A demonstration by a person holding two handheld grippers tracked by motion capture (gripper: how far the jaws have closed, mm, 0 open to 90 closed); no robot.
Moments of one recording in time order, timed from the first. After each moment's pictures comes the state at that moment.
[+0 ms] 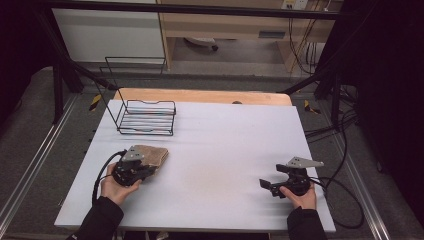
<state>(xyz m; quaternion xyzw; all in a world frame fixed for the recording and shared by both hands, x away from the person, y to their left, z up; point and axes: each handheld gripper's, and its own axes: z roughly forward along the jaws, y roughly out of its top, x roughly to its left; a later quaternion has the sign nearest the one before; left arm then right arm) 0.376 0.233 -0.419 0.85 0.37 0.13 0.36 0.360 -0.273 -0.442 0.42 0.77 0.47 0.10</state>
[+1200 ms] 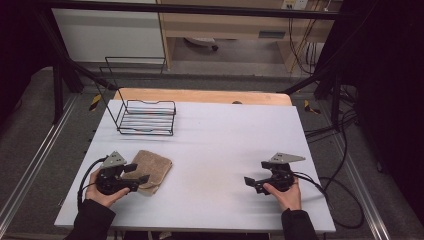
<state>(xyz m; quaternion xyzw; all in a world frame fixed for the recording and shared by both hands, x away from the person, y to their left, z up) 0.355 0.273 -0.414 0.81 0.40 0.13 0.41 0.372 -0.226 -0.435 0.40 0.79 0.46 0.09</state>
